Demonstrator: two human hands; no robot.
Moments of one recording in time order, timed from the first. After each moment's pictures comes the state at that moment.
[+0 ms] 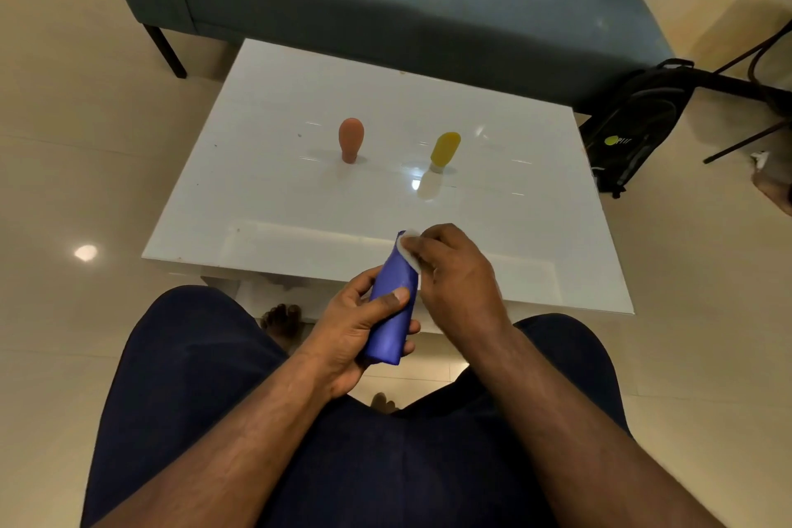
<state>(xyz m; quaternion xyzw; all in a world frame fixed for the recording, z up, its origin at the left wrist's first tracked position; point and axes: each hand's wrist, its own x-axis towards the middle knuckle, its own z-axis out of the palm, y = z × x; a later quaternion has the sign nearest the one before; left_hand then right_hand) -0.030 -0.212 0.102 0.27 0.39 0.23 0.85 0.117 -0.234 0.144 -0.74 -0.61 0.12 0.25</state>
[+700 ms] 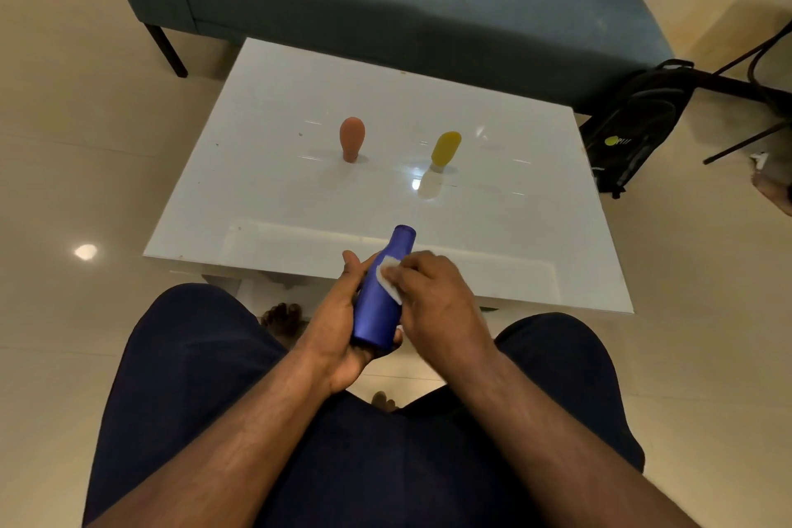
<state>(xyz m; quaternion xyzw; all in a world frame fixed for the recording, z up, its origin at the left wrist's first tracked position) -0.032 -0.205 0.091 0.18 0.37 0.24 0.88 0.094 -0.253 0.129 -0.71 -0.67 0.09 0.20</state>
